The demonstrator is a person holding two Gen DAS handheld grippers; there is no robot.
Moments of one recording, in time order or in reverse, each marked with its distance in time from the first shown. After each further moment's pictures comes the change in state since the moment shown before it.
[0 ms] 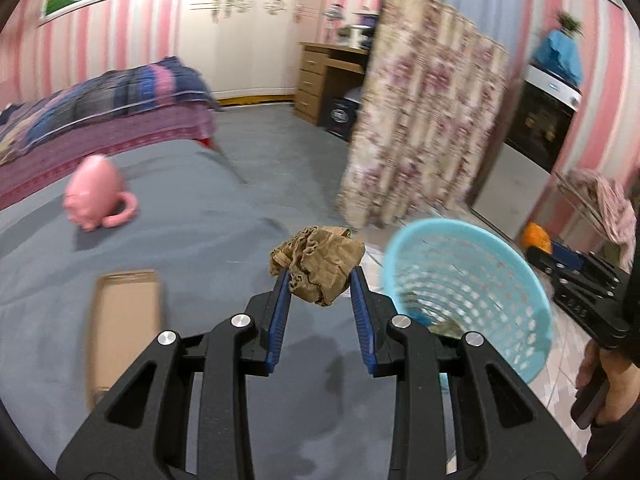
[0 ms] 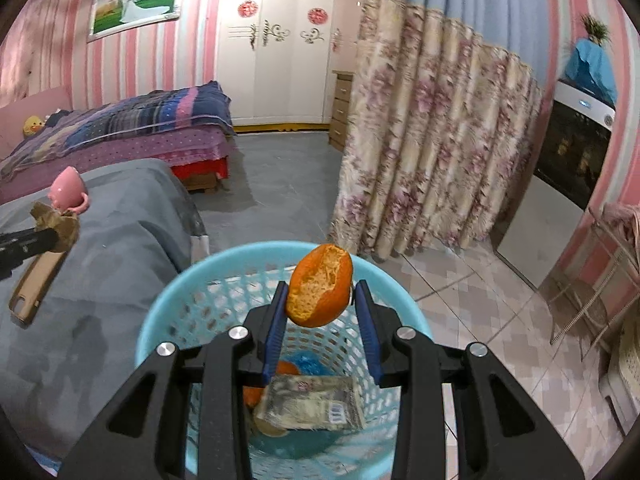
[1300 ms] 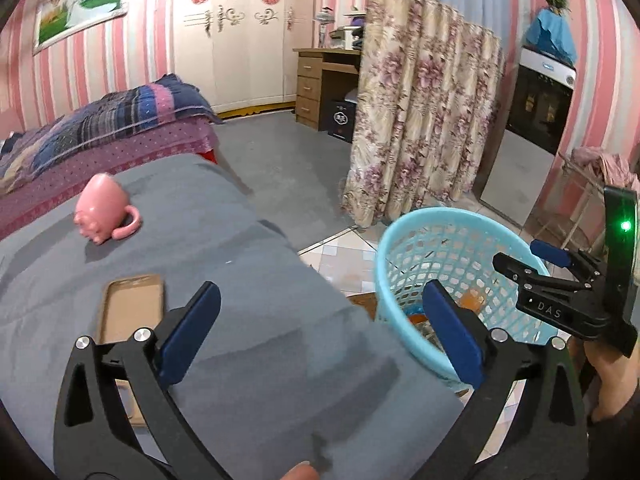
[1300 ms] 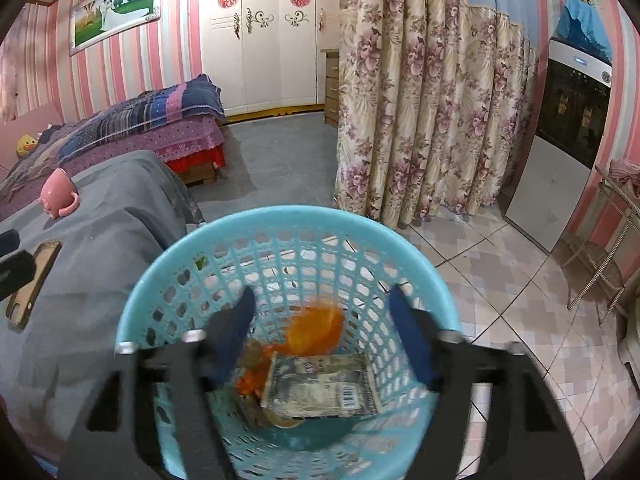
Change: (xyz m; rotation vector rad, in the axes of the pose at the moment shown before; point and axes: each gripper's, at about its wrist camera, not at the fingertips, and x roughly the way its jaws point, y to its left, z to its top) left arm -0.022 -0.001 -0.007 0.045 -0.022 0.065; right arm 0.023 0.007 -0.016 0.078 0.056 0.054
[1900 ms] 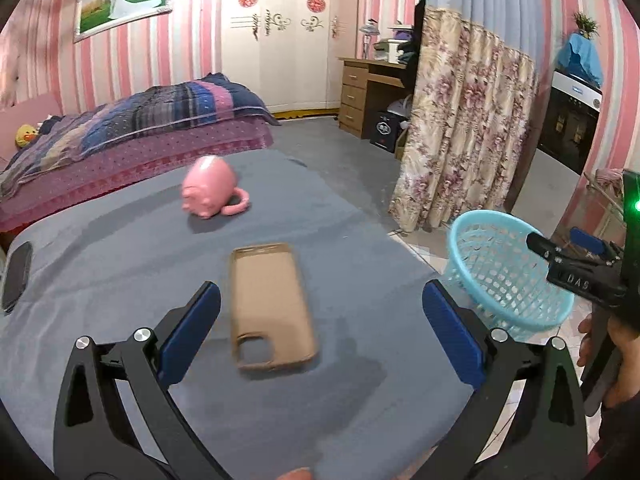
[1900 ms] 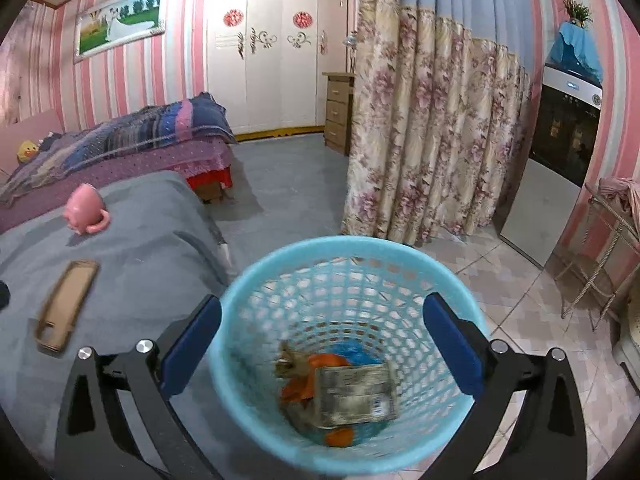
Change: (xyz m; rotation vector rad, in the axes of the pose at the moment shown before) left arm -0.091 0.093 -0.030 -0.053 -0.032 0.127; right arm -0.059 0.081 0.005 0.017 -0.092 -0.038
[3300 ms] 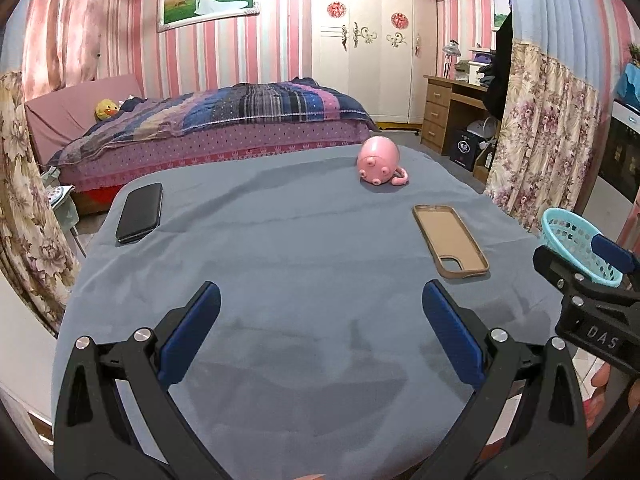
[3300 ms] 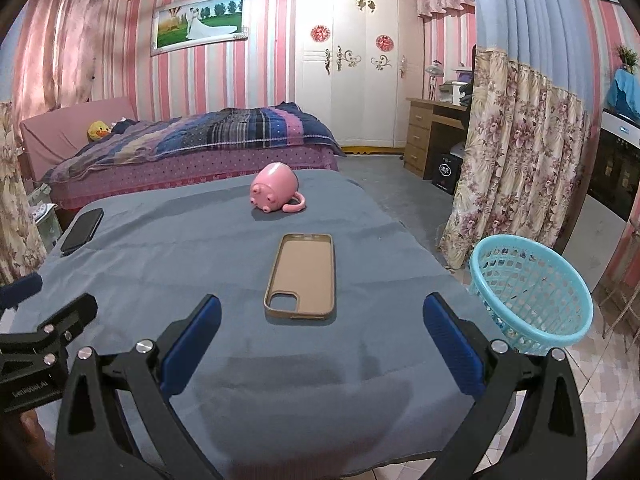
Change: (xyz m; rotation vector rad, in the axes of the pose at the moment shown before) left arm -0.101 0.141 -0.086 -0.126 -0.043 0.236; right arm -0.125 0.222 -0.071 -0.130 -0.050 0.187
